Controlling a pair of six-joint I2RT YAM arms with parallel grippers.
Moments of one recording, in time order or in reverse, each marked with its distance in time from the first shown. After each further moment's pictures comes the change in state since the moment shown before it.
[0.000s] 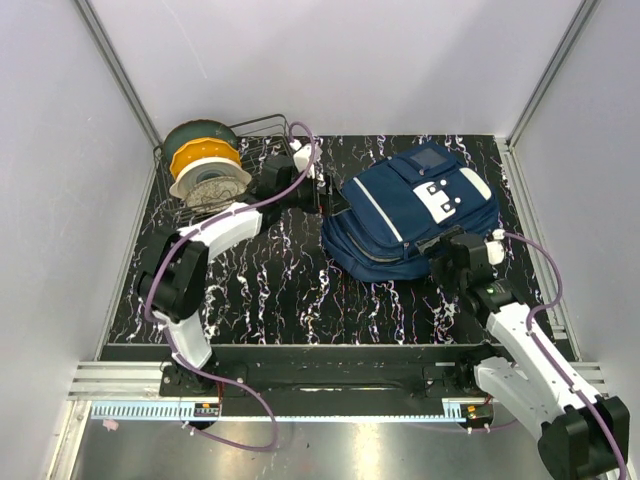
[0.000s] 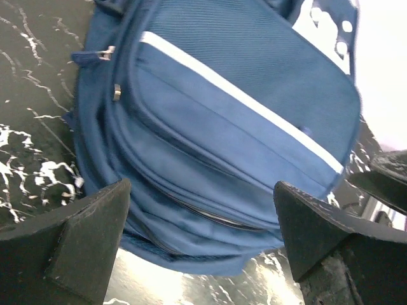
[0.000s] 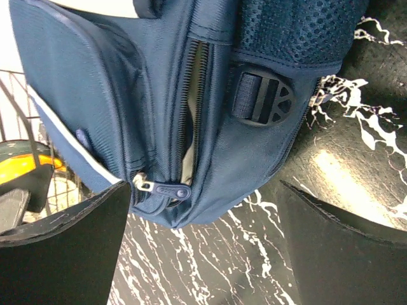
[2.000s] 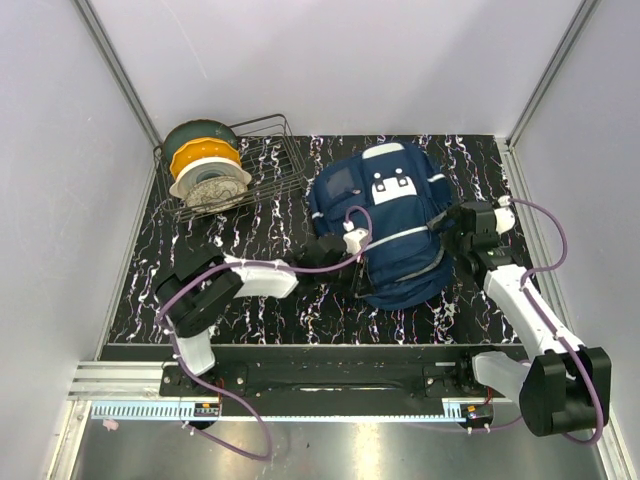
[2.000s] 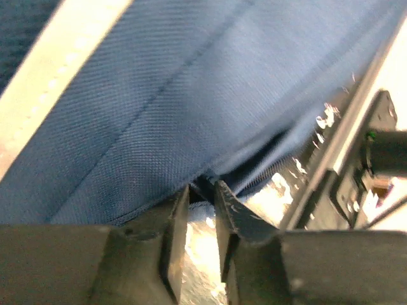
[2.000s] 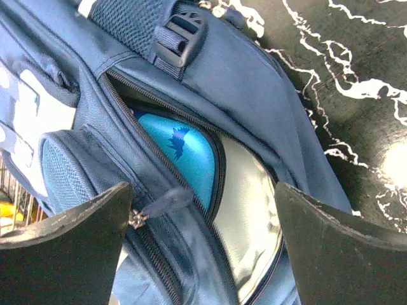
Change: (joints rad) left arm -0.390 0.078 -0.306 0.184 -0.138 -0.116; right arm -0.150 0.313 0.167 0.100 0.011 -0.254
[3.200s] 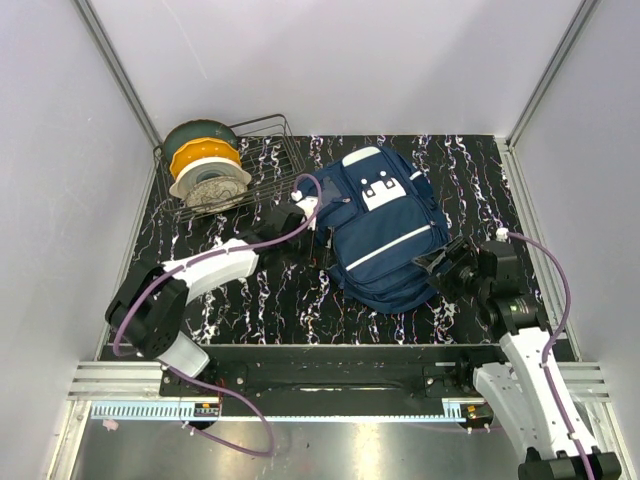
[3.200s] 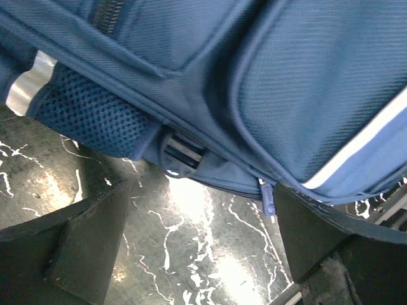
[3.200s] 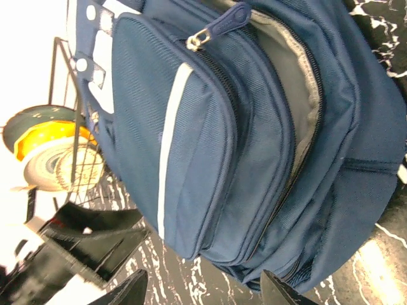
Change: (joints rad) left arm 0.234 -0.294 0.018 -0.453 -0.152 0.132; right arm -0.019 -0.447 -0.119 -0.277 -0.466 0.003
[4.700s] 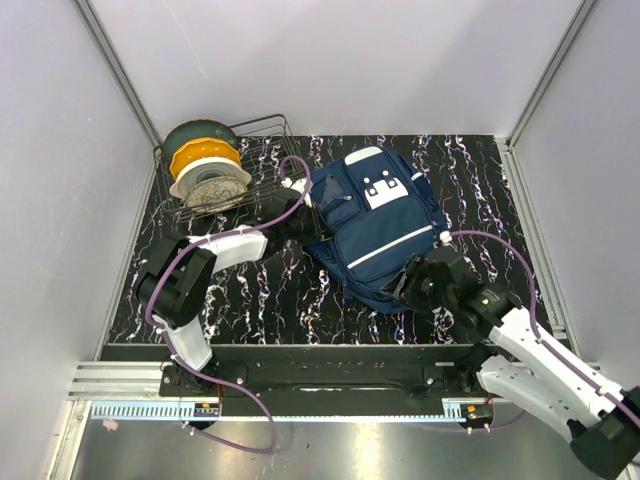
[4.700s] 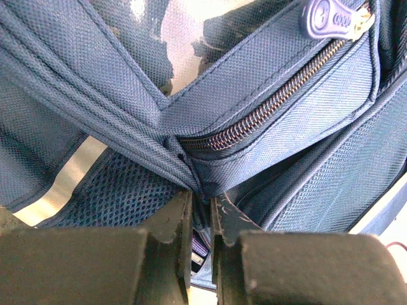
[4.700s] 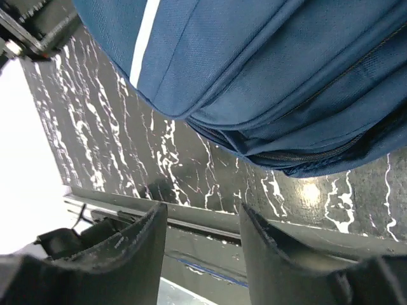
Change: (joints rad) left arm 0.101 0.238 0.088 0.280 0.080 -0.299; right arm 0.454 0.106 0.015 -0.015 0.161 0.080
